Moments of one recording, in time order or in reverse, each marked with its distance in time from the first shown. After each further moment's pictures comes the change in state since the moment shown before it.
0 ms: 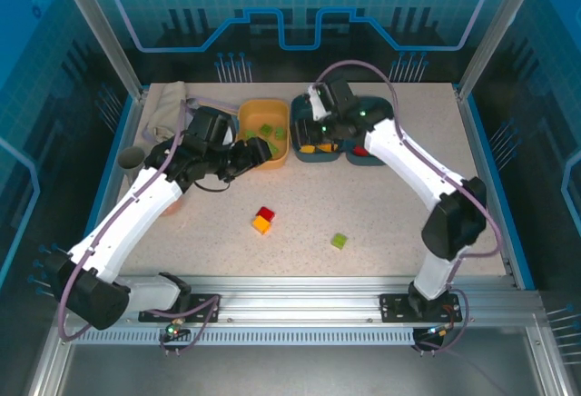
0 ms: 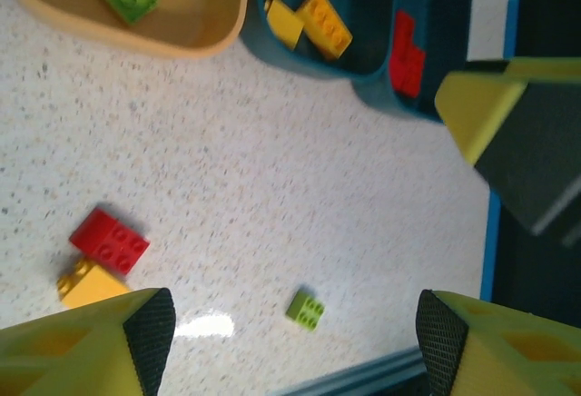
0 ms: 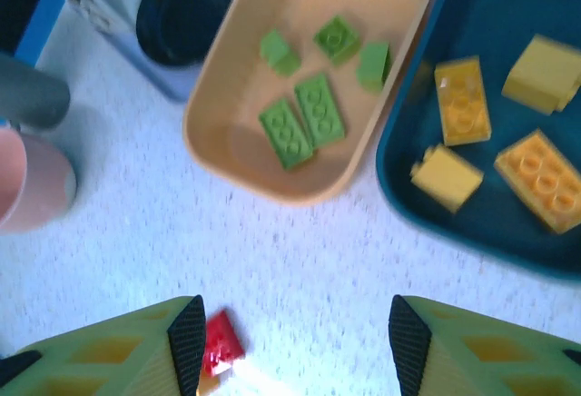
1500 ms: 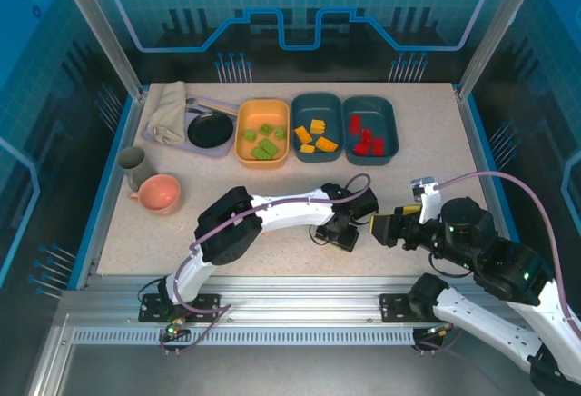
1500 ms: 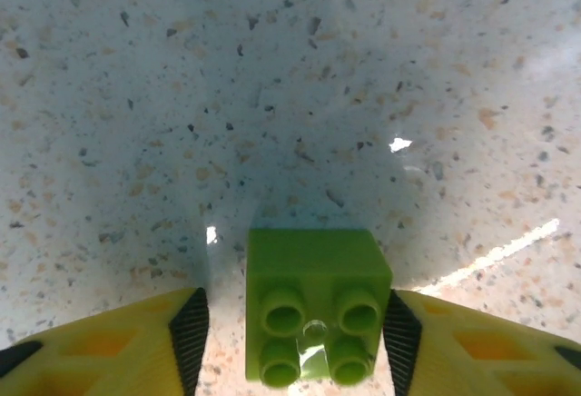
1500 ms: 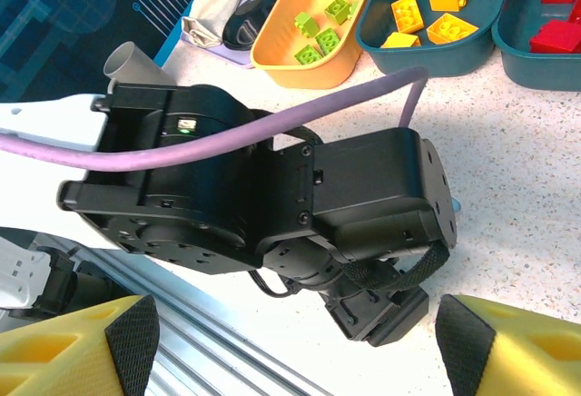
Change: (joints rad) left arm -0.629 0.917 0.390 -0.072 -0.194 0.159; right arm 0.193 -1.226 -0.628 -0.256 0.187 0.255
